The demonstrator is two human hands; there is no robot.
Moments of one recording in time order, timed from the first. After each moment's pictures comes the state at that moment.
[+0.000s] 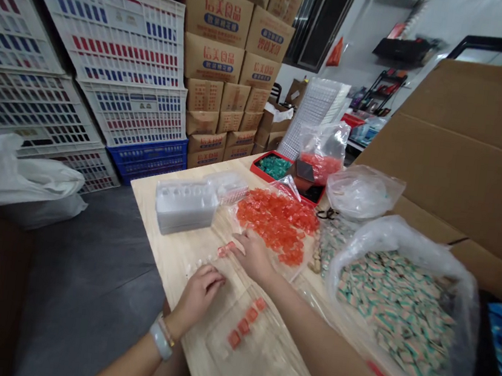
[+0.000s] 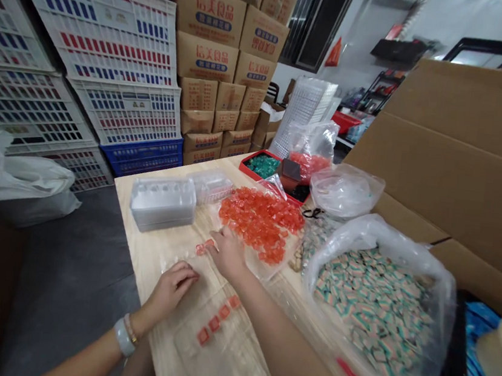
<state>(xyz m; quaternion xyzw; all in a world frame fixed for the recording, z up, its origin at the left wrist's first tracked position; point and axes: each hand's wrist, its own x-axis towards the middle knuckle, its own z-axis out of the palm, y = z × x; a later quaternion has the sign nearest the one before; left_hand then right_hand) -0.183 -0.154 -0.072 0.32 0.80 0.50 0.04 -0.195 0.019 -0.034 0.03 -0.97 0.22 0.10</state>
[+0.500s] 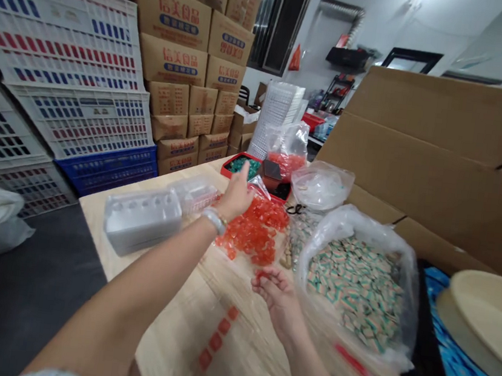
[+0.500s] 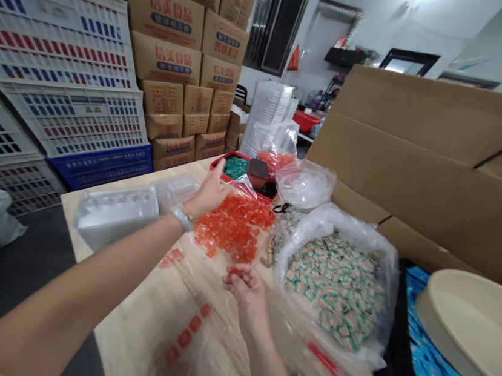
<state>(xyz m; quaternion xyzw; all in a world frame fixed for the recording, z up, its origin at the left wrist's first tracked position) -0.289 0.022 0.076 0.39 0.74 0.54 -0.04 -0.093 0.060 -0.015 -0.26 -0.50 0.80 0.20</state>
